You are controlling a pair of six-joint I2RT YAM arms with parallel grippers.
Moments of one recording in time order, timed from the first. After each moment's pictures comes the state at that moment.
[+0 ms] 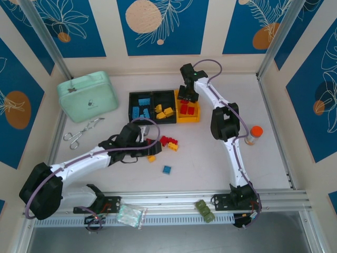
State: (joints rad) left arm -0.70 1.22 0.65 -0.23 0.32 -0.78; right arm 0.36 2.49 2.36 -1.09 0.00 0.55
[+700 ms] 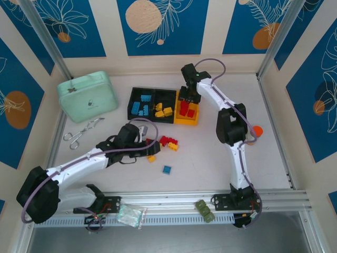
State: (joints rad) left arm -0.70 1.16 0.64 -0.26 0.28 -0.78; right arm 0.39 2.24 2.07 -1.02 0.02 0.54
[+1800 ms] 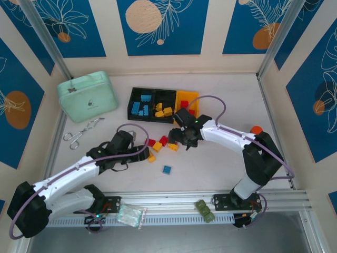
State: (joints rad) left arm -0.70 1.00 0.58 -0.48 0.09 -0.80; right arm 0.73 1.62 1.11 -0.70 -0.05 0.82
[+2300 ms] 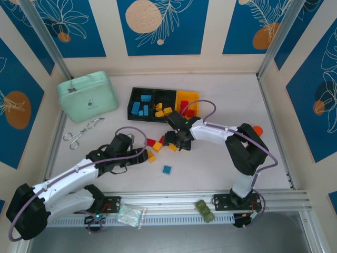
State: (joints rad) left arm -0.70 0.97 0.53 -0.47 0.09 -0.84; right arm 0.75 1.78 1.14 -0.65 -0.08 0.90
